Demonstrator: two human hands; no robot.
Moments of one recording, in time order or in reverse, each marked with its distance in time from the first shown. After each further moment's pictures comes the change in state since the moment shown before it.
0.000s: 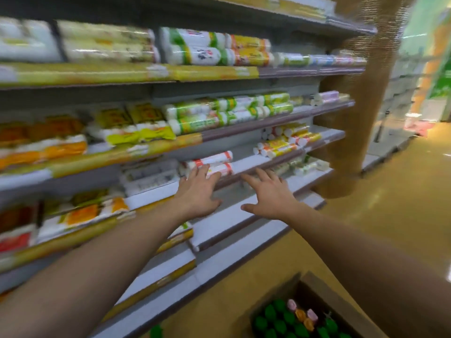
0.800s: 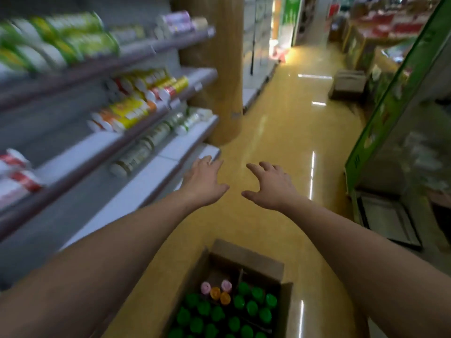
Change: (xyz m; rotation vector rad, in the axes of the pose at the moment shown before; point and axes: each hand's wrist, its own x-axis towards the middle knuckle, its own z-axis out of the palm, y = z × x) left_hand 0.280 0.392 0.198 -0.314 -0.210 0.433; right_hand -0.066 0.415 0.114 0.116 -0.115 0.705
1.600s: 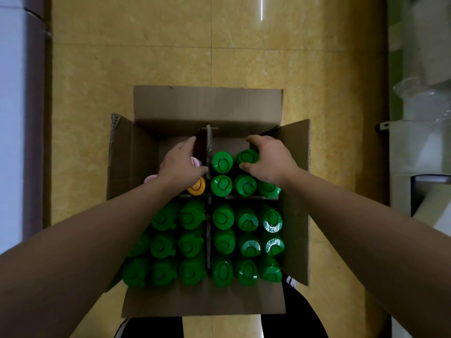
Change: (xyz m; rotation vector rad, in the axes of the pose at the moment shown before) left_hand 0.001 -0.143 0.621 -0.263 -0.763 -0.089; right_hand -0.026 0.159 0.576 0.436 -0.444 0.590
